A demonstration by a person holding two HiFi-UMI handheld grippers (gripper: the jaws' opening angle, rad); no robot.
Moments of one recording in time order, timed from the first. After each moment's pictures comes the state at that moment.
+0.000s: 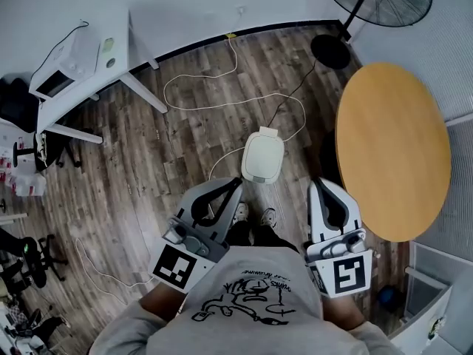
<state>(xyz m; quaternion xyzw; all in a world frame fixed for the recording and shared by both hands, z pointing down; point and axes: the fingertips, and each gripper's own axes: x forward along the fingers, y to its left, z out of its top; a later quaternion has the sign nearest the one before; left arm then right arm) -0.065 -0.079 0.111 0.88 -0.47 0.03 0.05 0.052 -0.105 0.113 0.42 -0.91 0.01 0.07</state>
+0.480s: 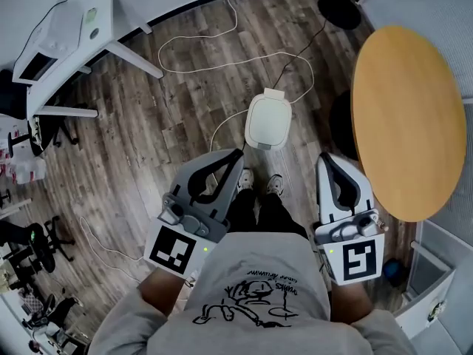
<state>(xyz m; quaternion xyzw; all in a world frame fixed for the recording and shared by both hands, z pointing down) -0.077 -0.104 0.166 0.88 -0.47 0.06 0.07 0.042 -0.124 0.172 0.41 -0.90 0.03 0.13</state>
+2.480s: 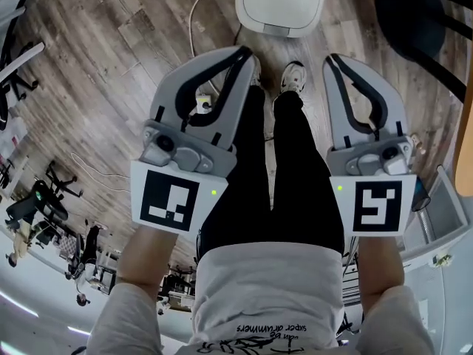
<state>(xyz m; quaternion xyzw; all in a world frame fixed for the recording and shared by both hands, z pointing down) -0.053 -0.122 0.545 0.87 -0.43 0.16 0.14 0.028 -0.128 0.565 0.33 -0.89 0.09 0.29</state>
